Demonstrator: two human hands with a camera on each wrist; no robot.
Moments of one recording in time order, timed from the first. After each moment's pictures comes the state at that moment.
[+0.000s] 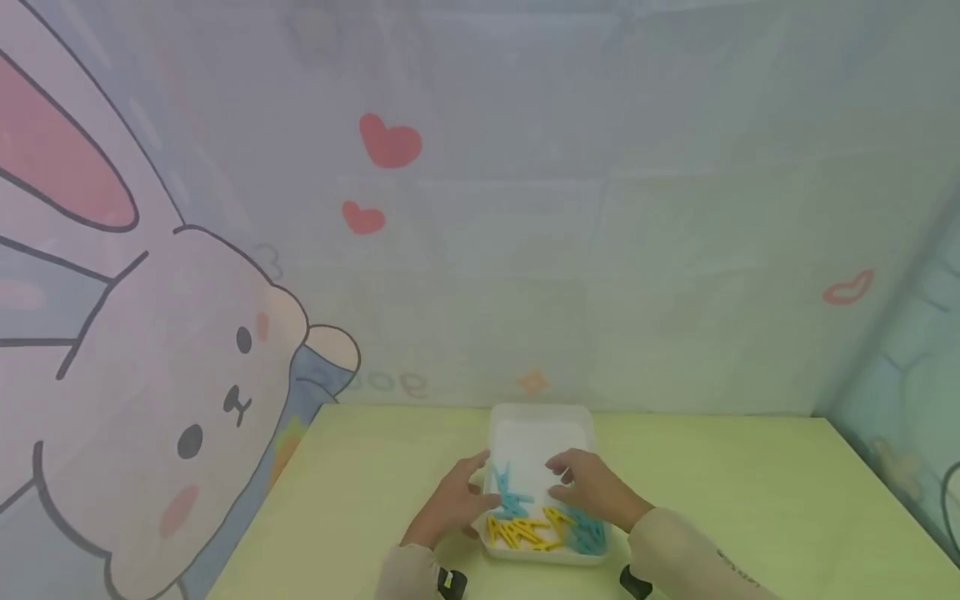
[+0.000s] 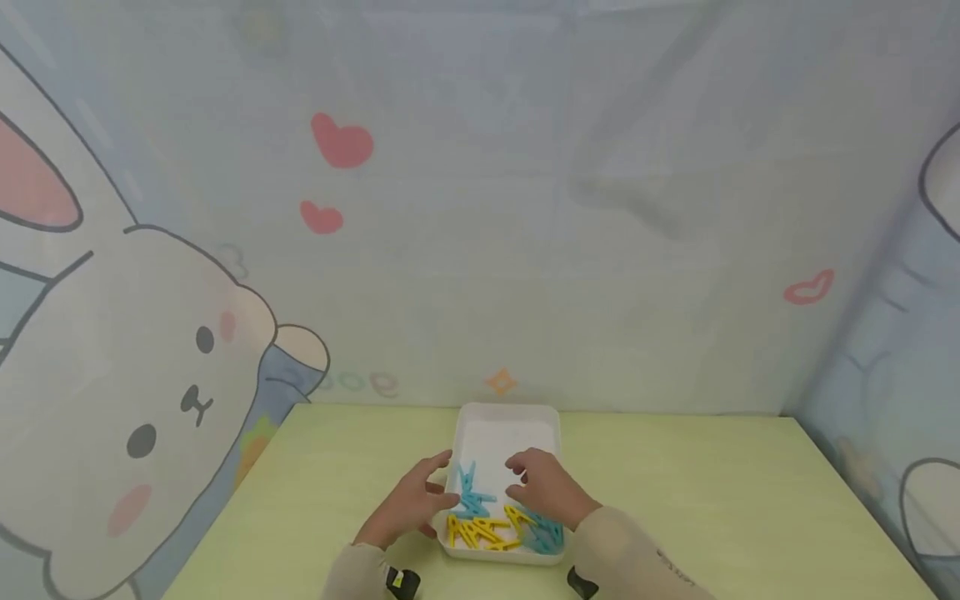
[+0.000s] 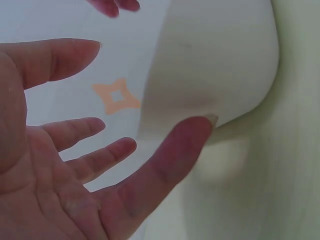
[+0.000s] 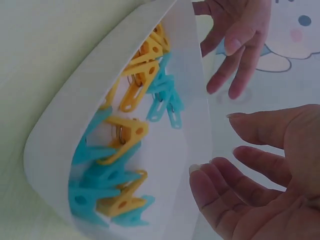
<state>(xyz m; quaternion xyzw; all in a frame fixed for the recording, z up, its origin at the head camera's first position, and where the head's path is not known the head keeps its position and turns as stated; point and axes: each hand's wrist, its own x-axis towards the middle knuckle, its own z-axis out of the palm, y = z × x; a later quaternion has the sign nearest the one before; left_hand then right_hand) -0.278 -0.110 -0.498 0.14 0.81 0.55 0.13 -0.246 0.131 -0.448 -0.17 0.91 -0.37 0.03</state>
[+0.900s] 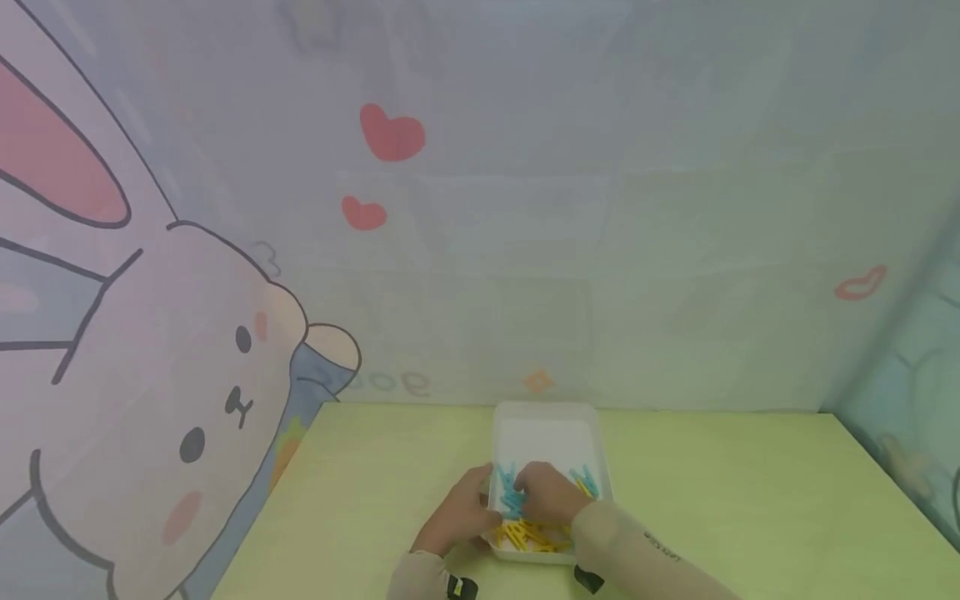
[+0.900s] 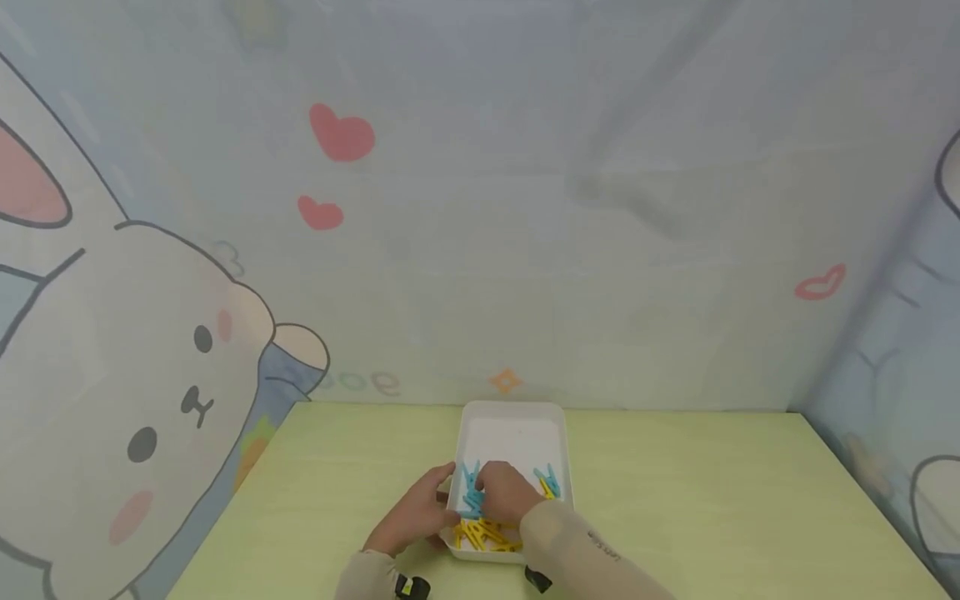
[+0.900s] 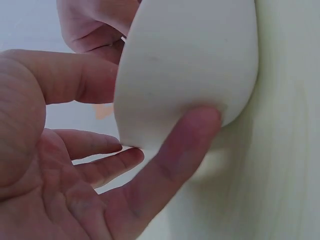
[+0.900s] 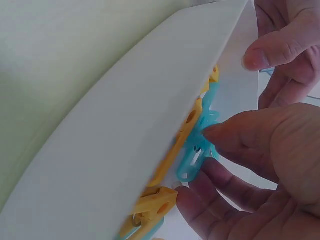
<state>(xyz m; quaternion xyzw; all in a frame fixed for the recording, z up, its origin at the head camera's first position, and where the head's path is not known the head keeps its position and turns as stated) -0.273 -0.114 -0.505 0.16 0.80 0.56 0.15 -0.278 0.061 -0.481 -0.15 0.95 -0.25 0.08</state>
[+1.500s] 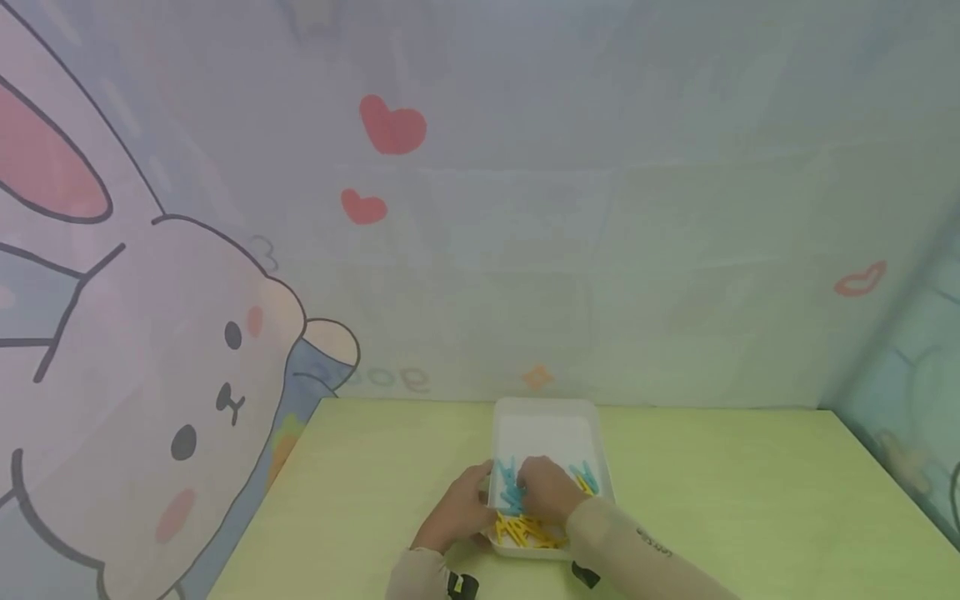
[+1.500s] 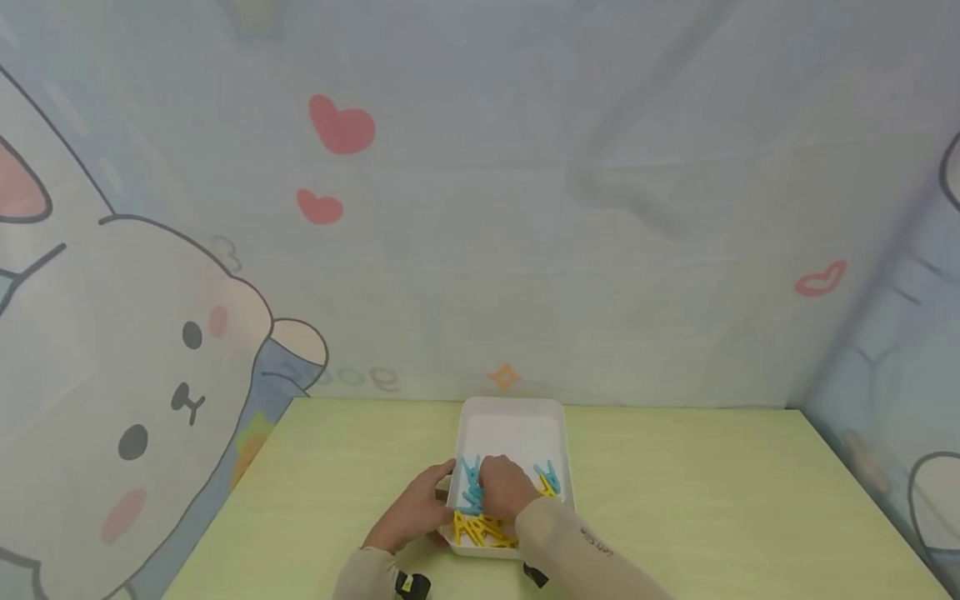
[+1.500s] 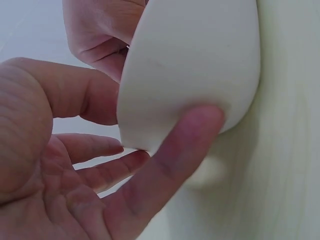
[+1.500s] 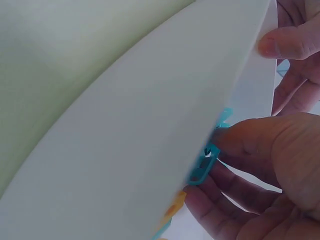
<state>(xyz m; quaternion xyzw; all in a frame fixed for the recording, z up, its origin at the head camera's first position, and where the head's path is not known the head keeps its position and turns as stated) -0.274 -0.109 -0.508 0.15 0.80 0.56 0.14 -0.280 0.060 -0.488 -0.12 0.96 -0.23 0.06</state>
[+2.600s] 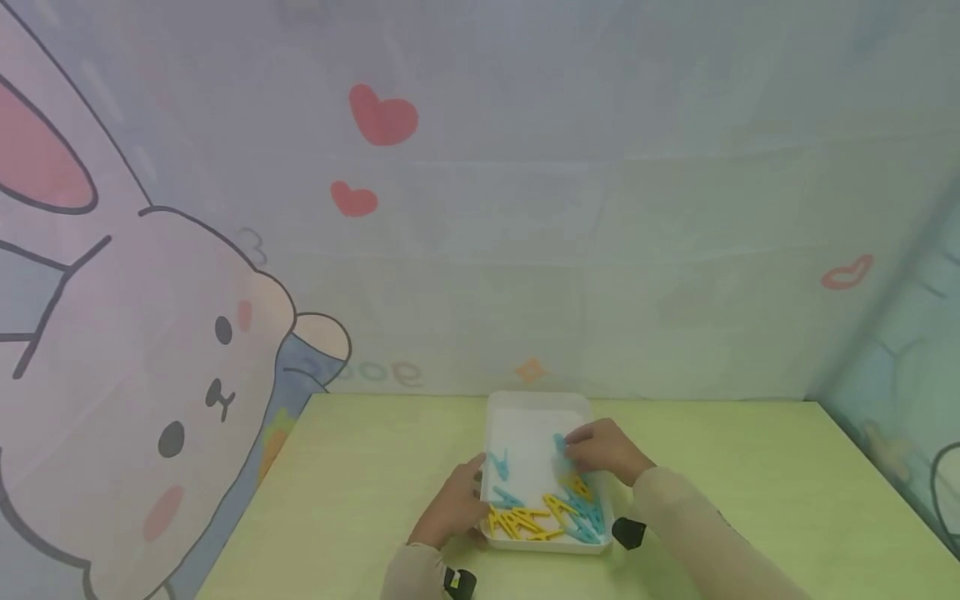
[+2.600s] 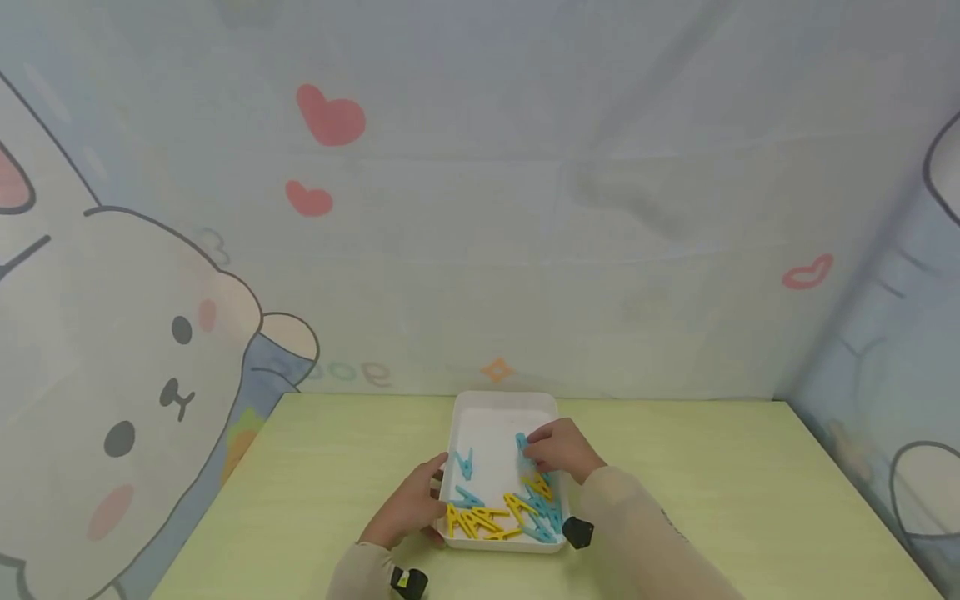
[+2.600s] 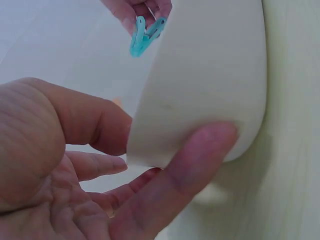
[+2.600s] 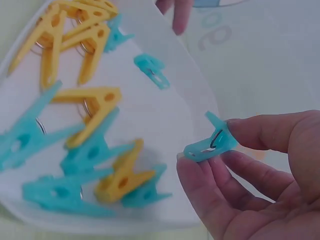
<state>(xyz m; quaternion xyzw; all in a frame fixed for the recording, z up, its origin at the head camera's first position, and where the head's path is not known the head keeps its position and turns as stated) -0.268 -0.102 -0.503 0.13 0.82 0.54 0.14 -0.292 0.158 -0.465 0.00 0.85 -0.53 0.08</state>
